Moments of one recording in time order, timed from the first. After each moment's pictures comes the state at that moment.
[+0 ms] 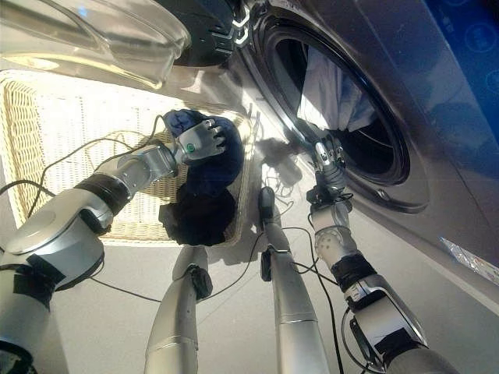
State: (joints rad) left arm -1.44 0.57 -1.13 1.12 1.29 -0.23 0.44; right arm -0.80 -0.37 0.37 0.64 1.29 -0.47 -0.18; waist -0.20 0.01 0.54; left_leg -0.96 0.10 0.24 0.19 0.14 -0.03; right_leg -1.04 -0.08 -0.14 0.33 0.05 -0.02
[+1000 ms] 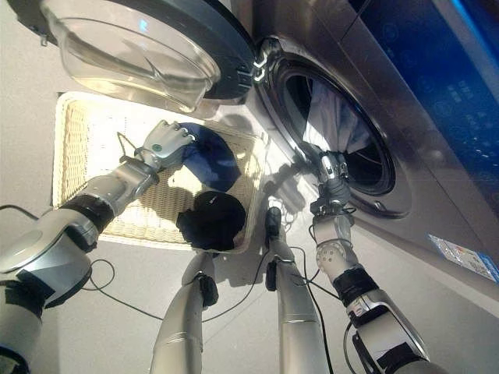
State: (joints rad) left arm -1.17 0.67 -0.86 1.09 0.55 -0.18 0.64; right arm -0.64 -0.35 0.35 0.56 1.27 -0.47 -0.22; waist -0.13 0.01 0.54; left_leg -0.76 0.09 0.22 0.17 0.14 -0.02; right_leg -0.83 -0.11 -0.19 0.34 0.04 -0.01
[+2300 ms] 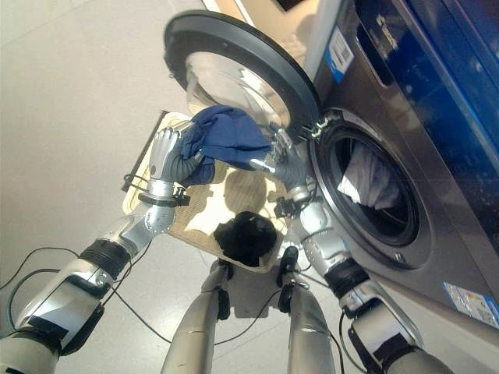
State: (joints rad) left arm -0.91 0.57 -0.53 0.61 0.52 -0.49 0.87; right arm -0.88 -0.38 0.45 0.47 0.66 -0.38 -0.06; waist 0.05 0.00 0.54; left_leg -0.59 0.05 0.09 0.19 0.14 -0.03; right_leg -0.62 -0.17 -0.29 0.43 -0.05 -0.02
